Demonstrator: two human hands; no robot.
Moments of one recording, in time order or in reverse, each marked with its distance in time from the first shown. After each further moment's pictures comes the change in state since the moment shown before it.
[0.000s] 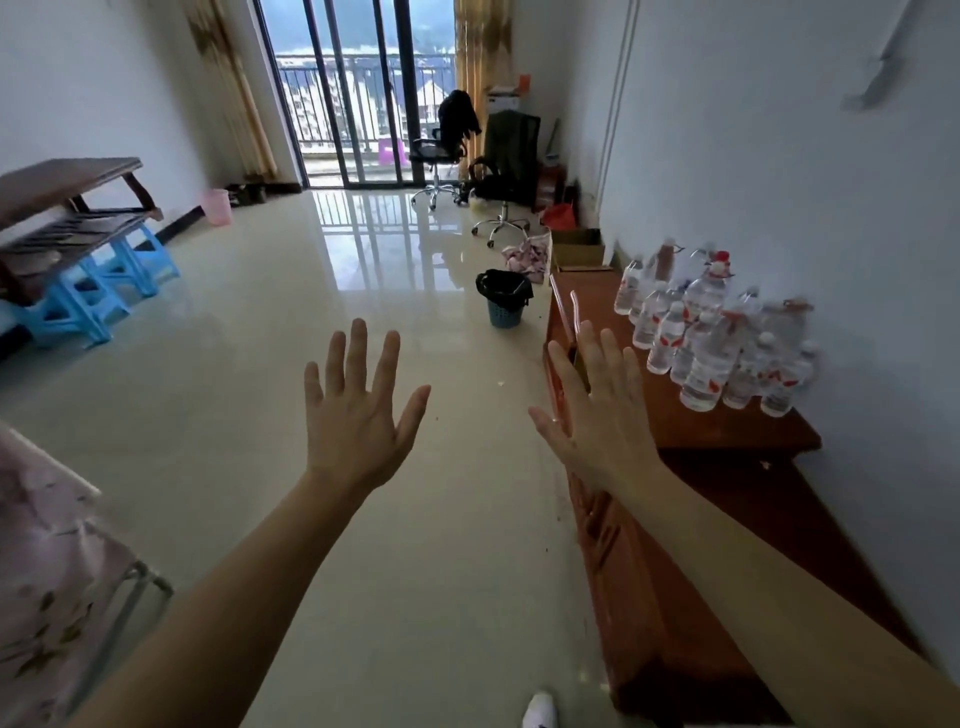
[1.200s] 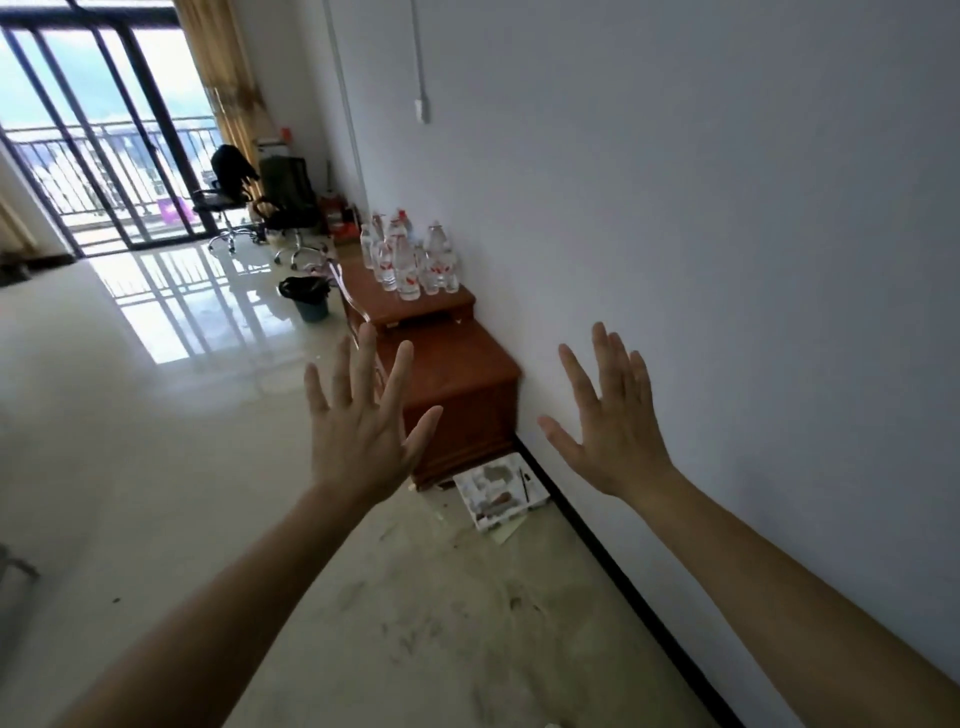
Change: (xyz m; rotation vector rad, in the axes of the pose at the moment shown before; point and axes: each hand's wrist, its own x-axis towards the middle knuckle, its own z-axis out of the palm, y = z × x) left_hand -0.725 0.370 -0.362 -0.077 0.113 0.477; right_hand -0.870 0.025 -0.514 -0.148 0.143 0.329
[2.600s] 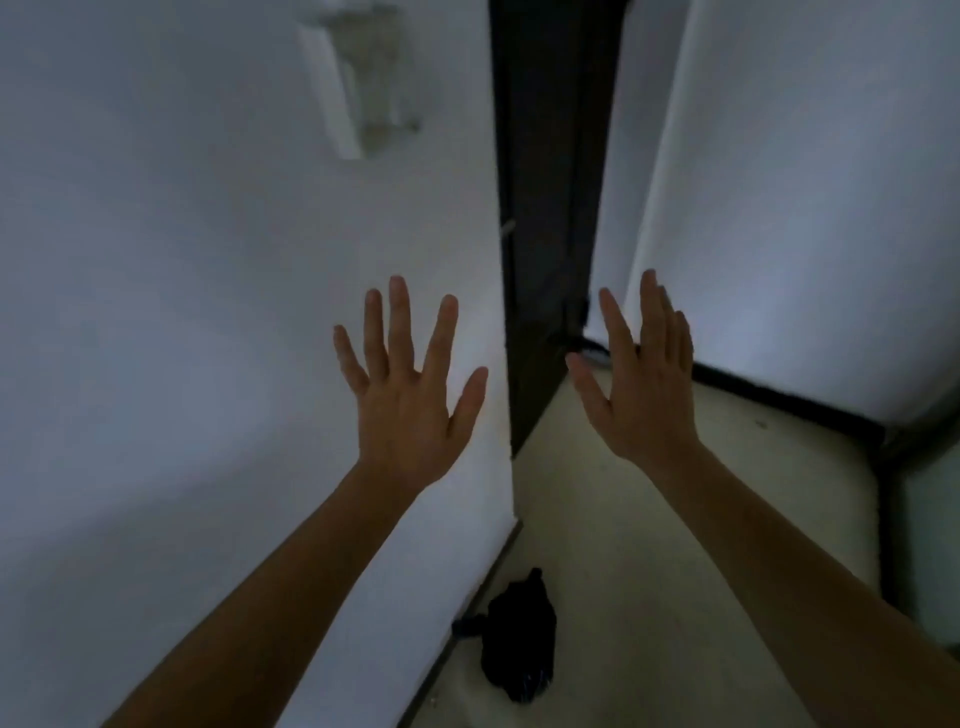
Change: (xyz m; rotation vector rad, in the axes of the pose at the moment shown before) left_hand -0.541 1.102 -0.443 -1.411 0.163 1.751; right_hand -0.968 0.249 -0.696 -1.235 0.387 1.730
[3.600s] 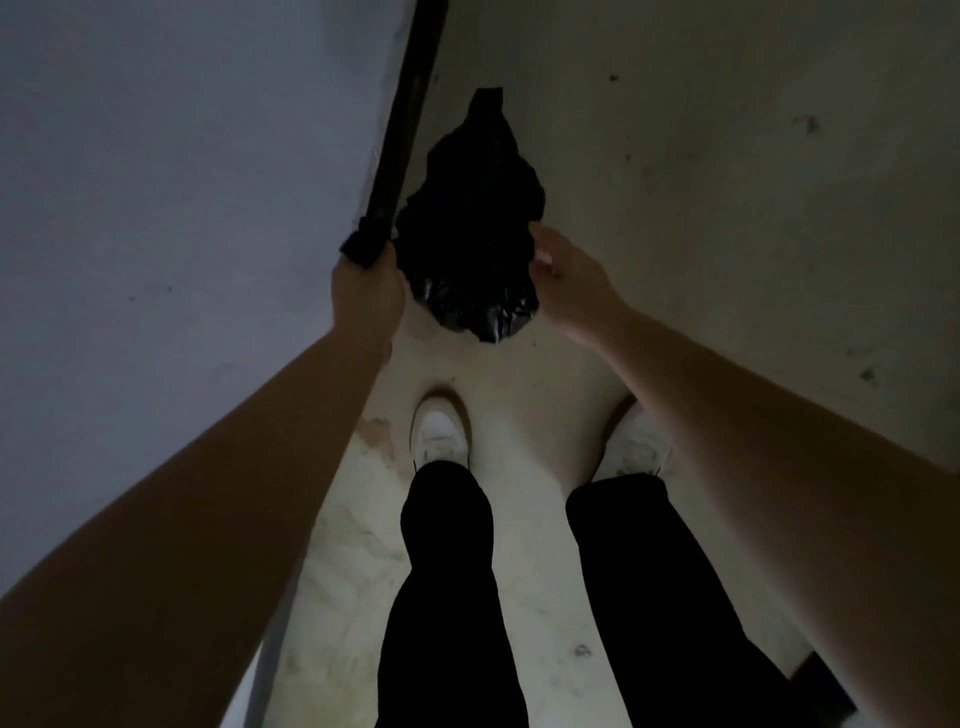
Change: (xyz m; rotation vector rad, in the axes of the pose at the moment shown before) left_hand -0.506 -0.014 0.592 -0.577 -1.033 -1.278; right_hand -0.541 0.163 0.551 0.638 -1.061 1.106
